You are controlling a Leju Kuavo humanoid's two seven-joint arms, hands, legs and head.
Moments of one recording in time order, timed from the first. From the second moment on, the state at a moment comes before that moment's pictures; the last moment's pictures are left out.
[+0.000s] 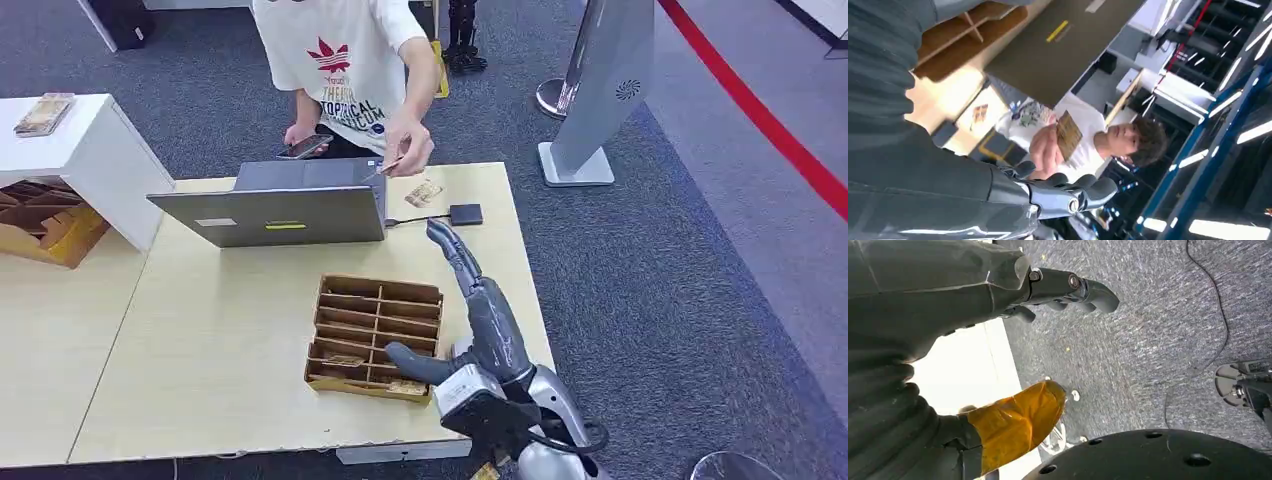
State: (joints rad) left arm -0.07 0.00 -1.10 -0.16 0.70 0.36 0.15; right arm -0.15 -0.04 0.66 -1.72 0.50 -0.29 -0.21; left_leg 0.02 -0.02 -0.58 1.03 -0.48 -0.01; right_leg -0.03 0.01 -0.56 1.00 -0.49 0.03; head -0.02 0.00
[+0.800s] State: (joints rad) left arm -0.11 0.00 -1.22 -0.16 0.61 0.32 0.22; right arm -0.41 0.04 0.70 -1.33 1.19 -0.56 -0.05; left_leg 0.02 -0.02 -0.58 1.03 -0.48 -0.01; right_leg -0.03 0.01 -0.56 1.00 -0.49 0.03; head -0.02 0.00
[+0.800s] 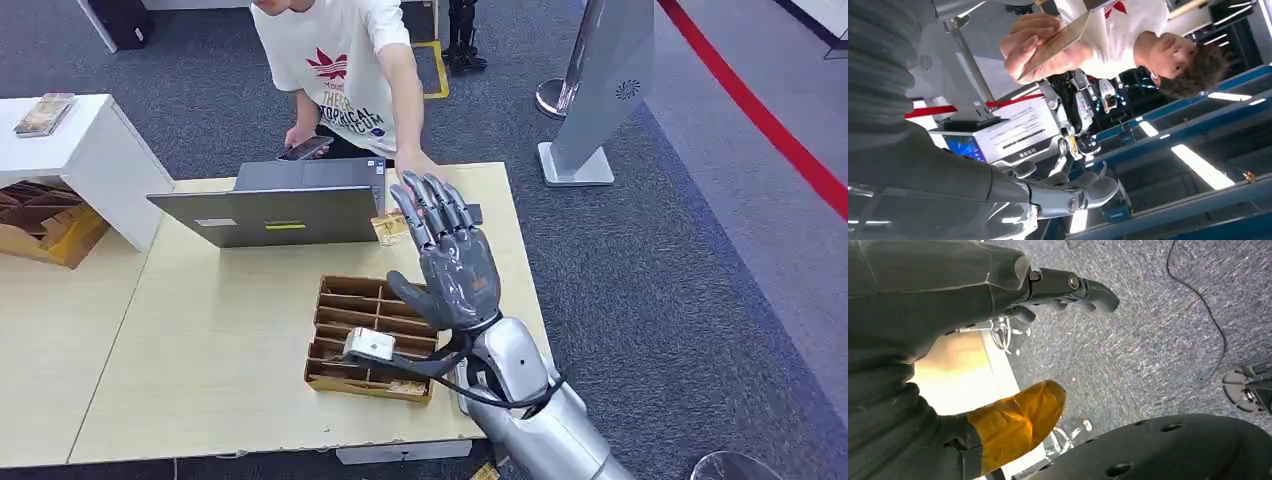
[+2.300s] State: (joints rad) left arm -0.11 0.00 -1.24 -0.15 0.71 0.38 0.18; right arm -0.32 0.08 0.57 -1.30 0.79 -0.45 -0.12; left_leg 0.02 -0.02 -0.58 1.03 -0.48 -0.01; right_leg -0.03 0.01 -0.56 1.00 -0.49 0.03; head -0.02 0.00
